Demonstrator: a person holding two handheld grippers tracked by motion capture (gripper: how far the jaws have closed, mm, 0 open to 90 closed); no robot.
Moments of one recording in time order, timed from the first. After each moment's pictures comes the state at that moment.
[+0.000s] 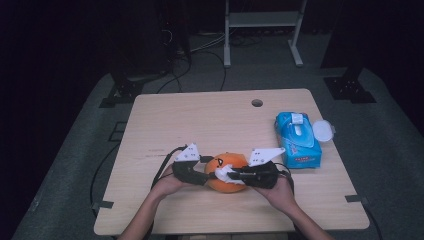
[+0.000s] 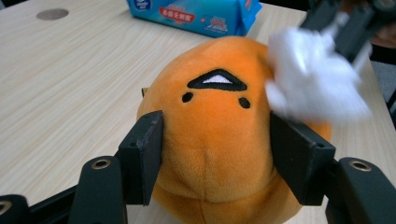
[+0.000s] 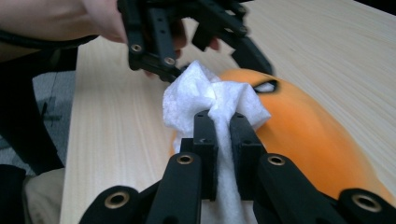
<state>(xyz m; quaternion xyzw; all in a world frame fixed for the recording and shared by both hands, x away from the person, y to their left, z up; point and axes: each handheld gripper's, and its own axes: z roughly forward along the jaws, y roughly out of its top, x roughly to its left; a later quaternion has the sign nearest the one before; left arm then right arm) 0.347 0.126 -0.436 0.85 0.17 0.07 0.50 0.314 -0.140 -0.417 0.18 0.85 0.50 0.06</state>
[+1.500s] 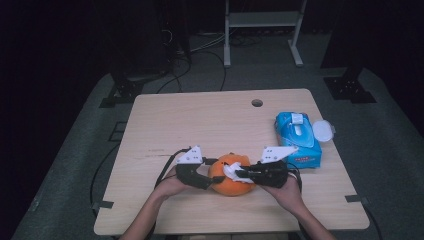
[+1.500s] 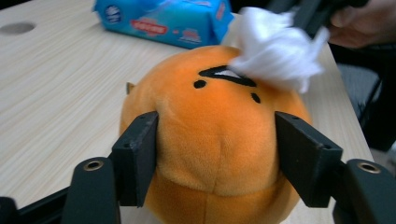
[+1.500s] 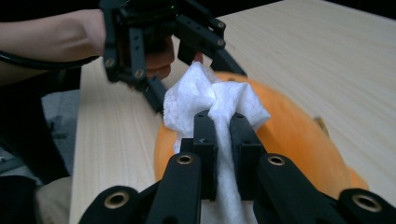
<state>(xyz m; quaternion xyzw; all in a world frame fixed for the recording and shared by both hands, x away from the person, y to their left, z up) 0.339 0.113 -0.437 0.85 0.12 0.06 0.51 0.315 -0.164 -0.415 0.20 0.83 0.52 0.05</state>
